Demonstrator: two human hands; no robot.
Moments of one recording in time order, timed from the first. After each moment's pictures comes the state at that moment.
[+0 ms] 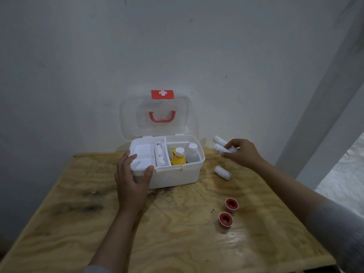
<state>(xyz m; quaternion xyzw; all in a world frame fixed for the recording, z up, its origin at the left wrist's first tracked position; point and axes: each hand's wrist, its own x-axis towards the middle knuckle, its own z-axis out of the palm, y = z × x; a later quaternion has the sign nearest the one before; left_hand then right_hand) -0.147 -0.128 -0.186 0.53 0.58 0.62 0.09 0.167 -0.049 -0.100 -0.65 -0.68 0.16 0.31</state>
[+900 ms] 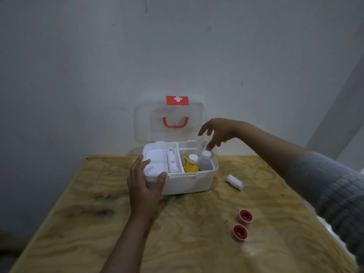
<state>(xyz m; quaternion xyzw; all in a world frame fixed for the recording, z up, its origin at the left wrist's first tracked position) -0.148 -0.125 -0.187 0.53 0.57 0.63 0.07 0.064 0.012 -0.006 -0.54 -0.83 0.16 -0.04</state>
